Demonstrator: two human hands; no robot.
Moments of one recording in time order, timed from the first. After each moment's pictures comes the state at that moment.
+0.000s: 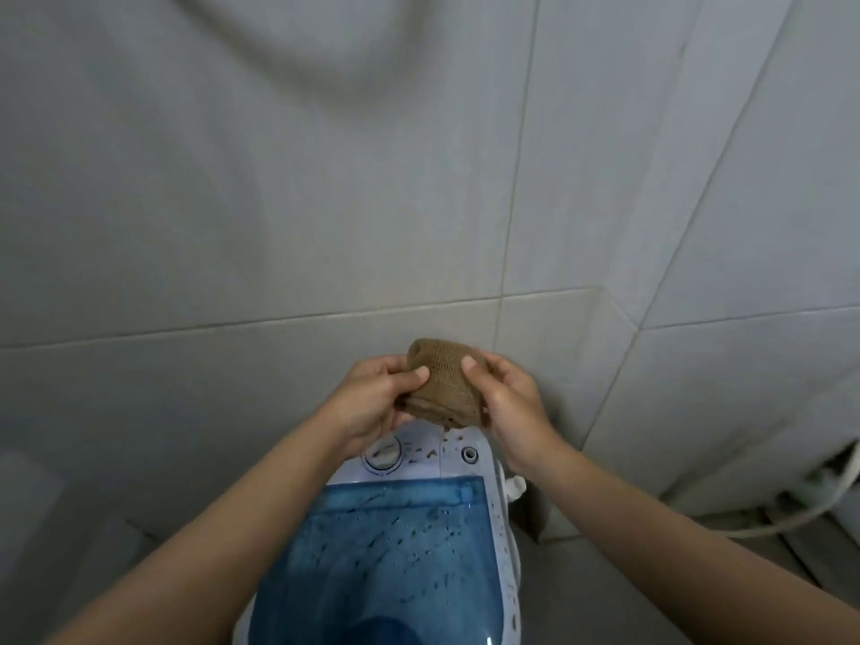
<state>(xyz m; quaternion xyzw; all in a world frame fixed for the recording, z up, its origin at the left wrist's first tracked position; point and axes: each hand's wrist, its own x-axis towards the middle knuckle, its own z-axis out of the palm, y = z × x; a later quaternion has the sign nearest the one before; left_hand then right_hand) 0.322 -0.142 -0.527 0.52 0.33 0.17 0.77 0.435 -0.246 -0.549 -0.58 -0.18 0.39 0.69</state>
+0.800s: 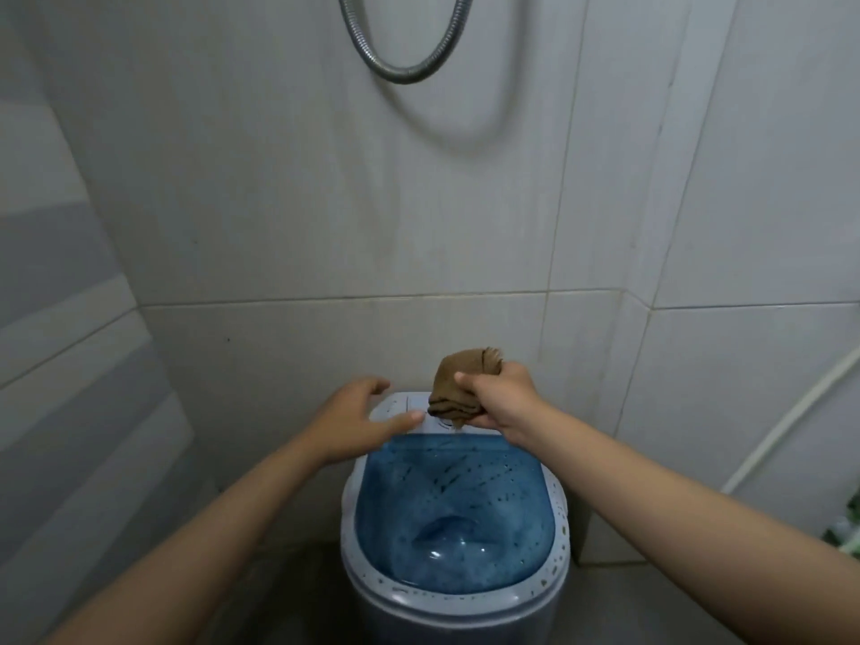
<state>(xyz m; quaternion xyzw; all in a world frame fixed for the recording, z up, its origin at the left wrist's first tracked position) 0.148 -0.184 -0.544 0.87 0.36 0.17 0.30 0.316 -0.276 -0.529 -0.68 -0.23 0.36 0.60</state>
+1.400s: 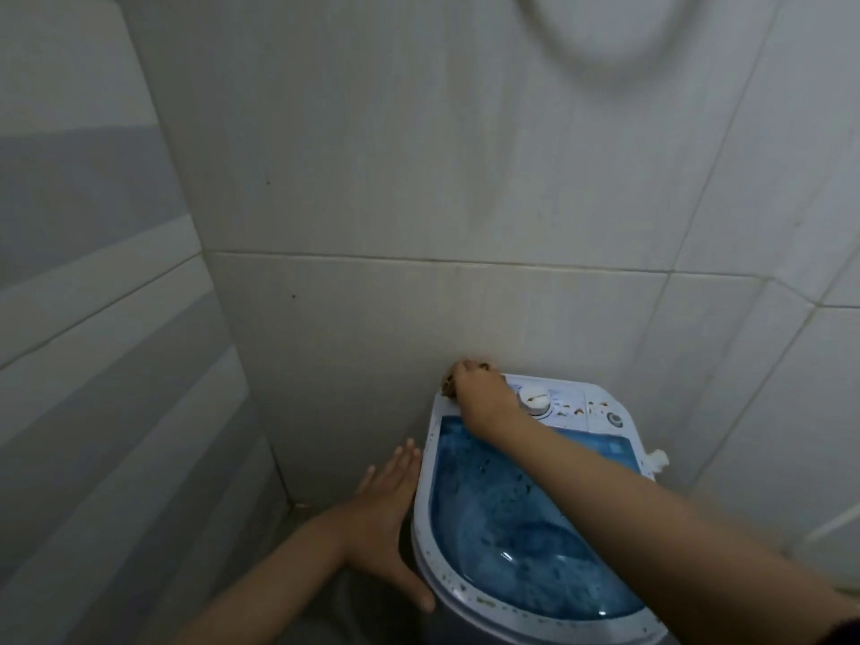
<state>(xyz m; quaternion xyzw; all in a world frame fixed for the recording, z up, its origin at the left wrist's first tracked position) 0.075 -0.155 -0.659 0.93 0.26 -0.12 0.25 0.272 -0.148 -0.614 -0.80 -0.61 0.01 0.02</state>
